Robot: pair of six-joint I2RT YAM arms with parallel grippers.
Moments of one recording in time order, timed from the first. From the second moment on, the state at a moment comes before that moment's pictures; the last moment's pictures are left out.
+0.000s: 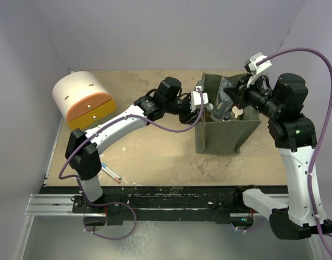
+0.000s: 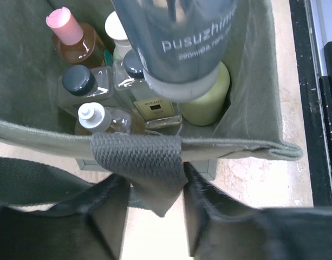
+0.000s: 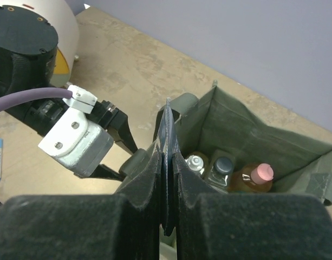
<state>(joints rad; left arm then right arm) -0.80 1.78 1.62 -0.32 0.55 0.42 0.16 1.05 1.57 -0.72 -0.39 -0.14</state>
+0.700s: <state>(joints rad) -0.81 1.75 1.69 -0.42 0.54 0.40 0.14 1.05 1.45 -0.67 -0.52 -0.07</state>
